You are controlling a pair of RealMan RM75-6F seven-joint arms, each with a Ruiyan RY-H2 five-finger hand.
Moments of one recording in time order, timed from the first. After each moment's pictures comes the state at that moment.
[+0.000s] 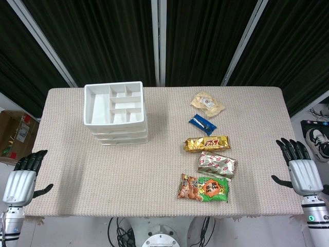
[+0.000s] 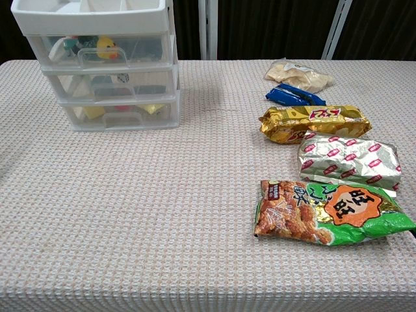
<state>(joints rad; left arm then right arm) -0.08 -1.19 -0.03 -1.61 1.53 1.51 0.16 0.14 -1.11 0.07 -1.59 -1.49 1.41 -0.02</state>
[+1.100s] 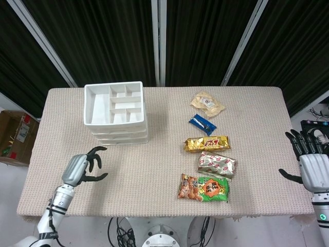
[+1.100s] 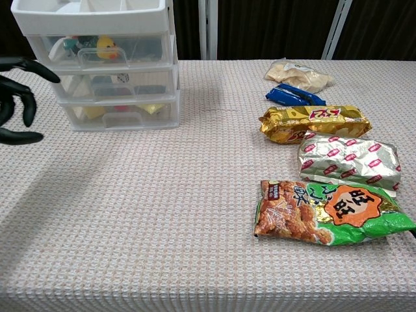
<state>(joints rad) -0.34 -1.39 -0.14 -1.75 1.39 1.17 -0.21 0.14 -1.01 0.10 -1.66 -1.50 1.45 0.00</state>
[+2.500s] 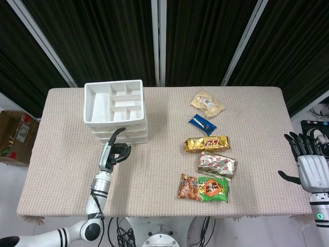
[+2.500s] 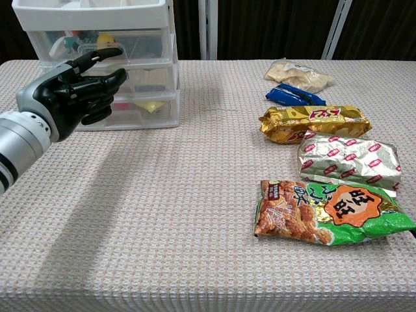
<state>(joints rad) -0.44 -1.86 -0.36 -1.48 1.22 1.15 -0.75 0.14 -1.02 0.10 -1.67 -1.46 1.42 -0.02</state>
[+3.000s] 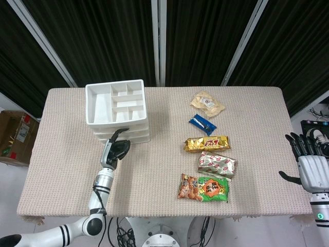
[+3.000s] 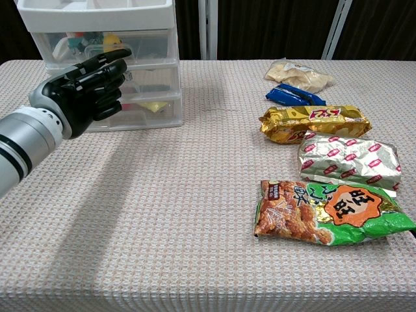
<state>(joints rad) -0.45 -1.87 -0.41 -1.48 1.17 1.07 -0.90 0.14 -1.02 0.10 -1.66 -1.45 1.41 -0.02</state>
